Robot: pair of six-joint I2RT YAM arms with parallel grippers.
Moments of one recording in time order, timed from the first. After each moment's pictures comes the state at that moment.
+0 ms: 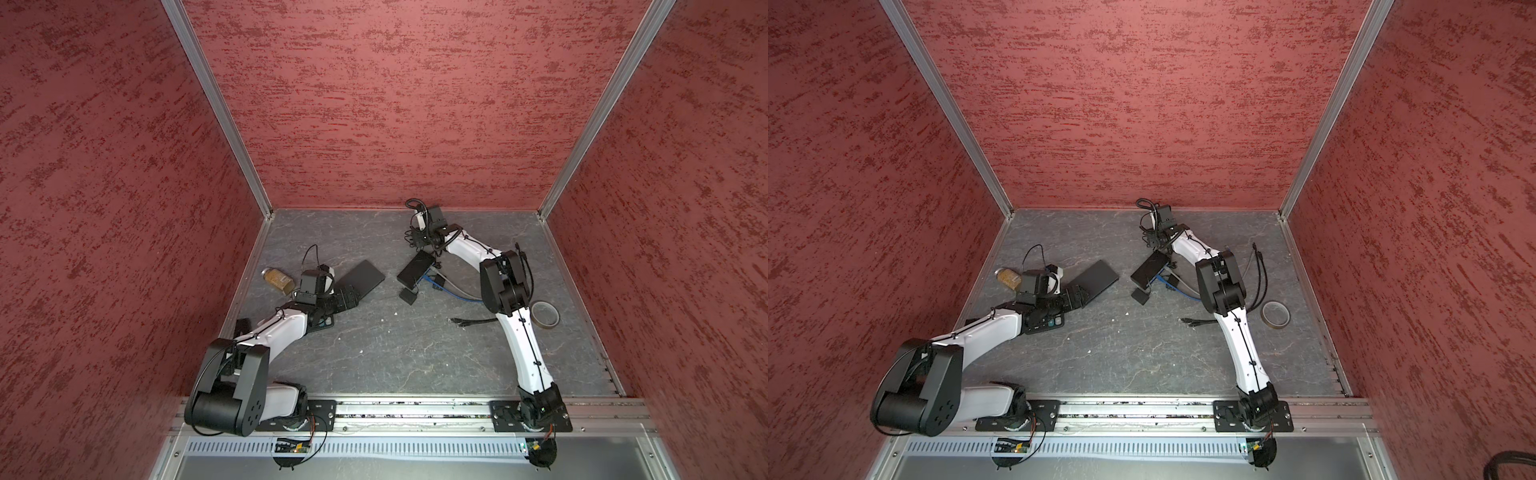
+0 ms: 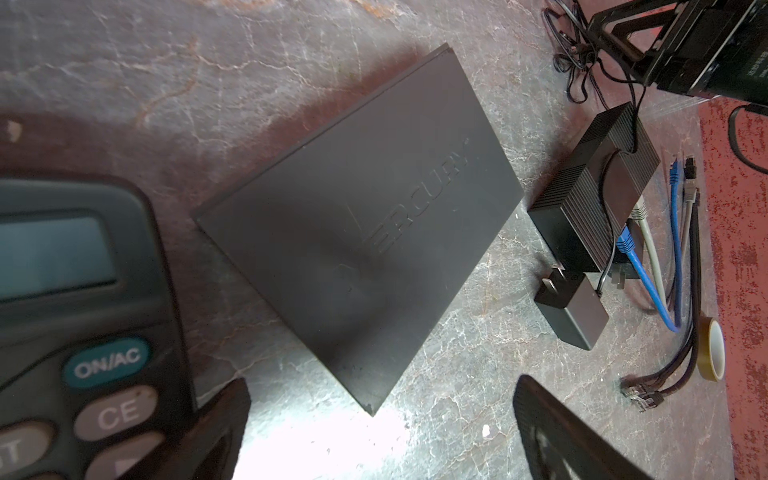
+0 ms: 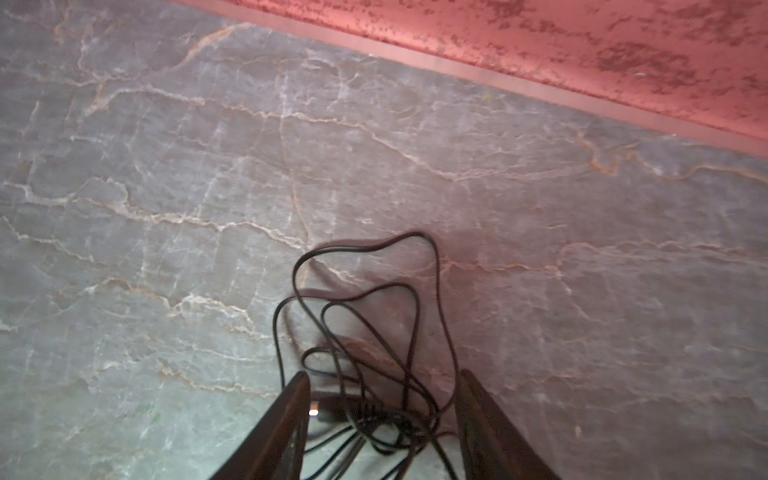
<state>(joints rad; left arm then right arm) -0.16 1.32 0.54 -0.06 0.30 -0.50 0.39 2.48 2.05 -0.36 0.03 0.11</state>
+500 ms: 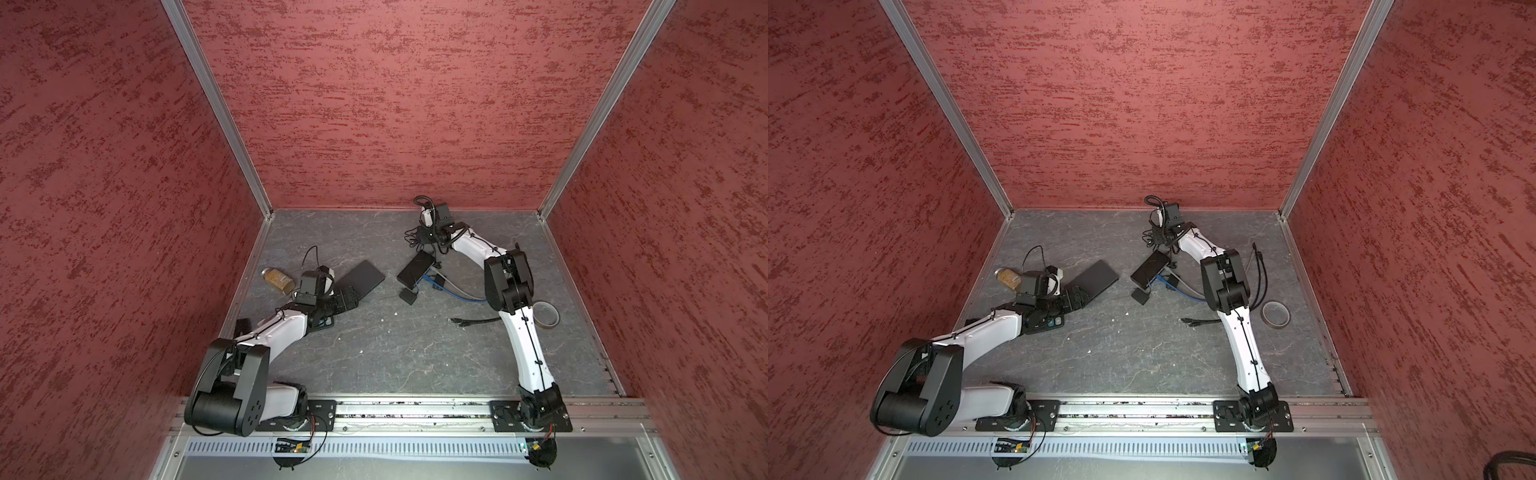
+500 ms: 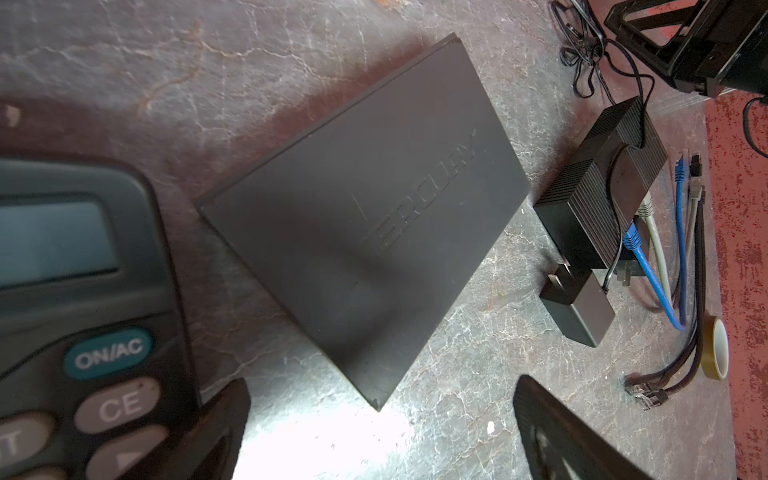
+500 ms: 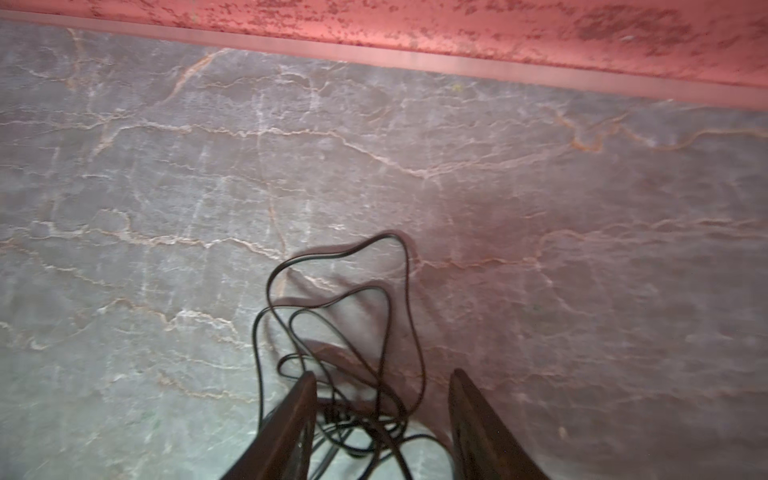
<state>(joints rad) -0.16 1.32 0.53 -0.06 0.30 -0.50 0.35 2.48 2.05 -0.35 -0.09 0.19</state>
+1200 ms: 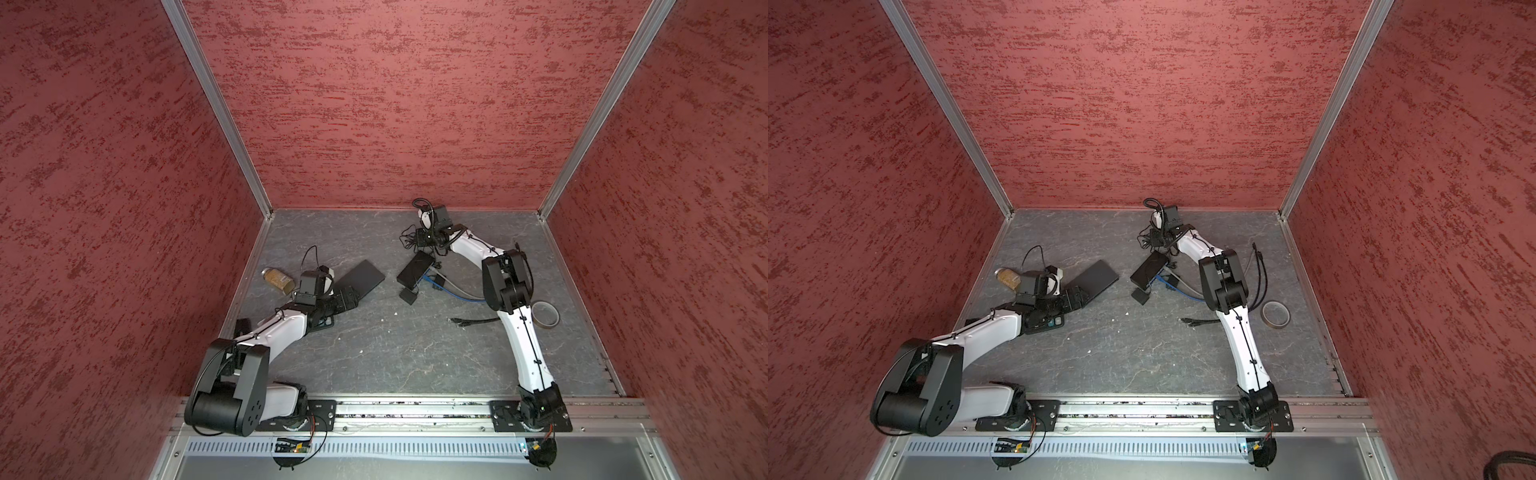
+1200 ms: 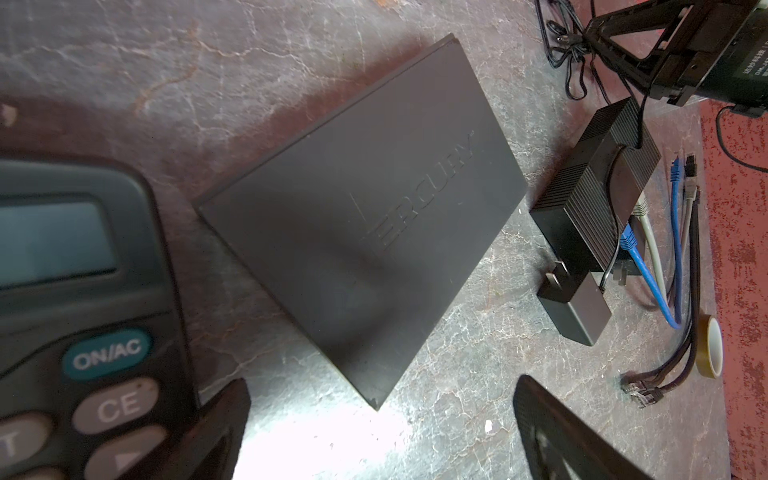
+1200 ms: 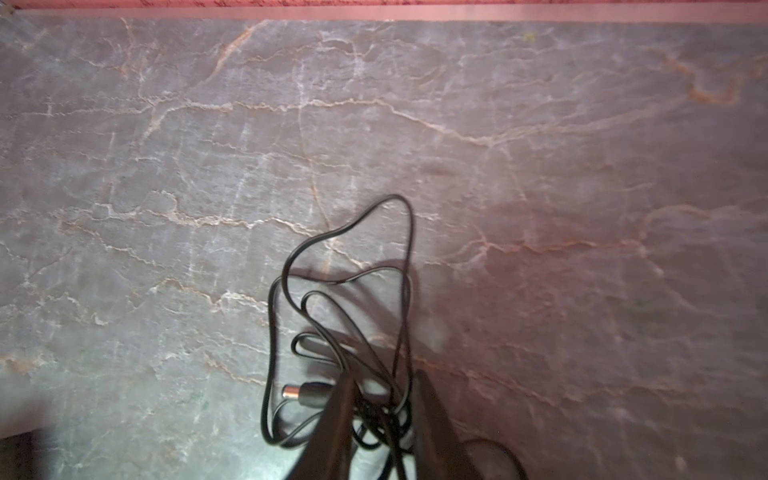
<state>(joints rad) -0.16 1.32 0.53 -0.06 0.31 -0.50 0.35 2.50 2.05 -0.34 -0.20 0.23</state>
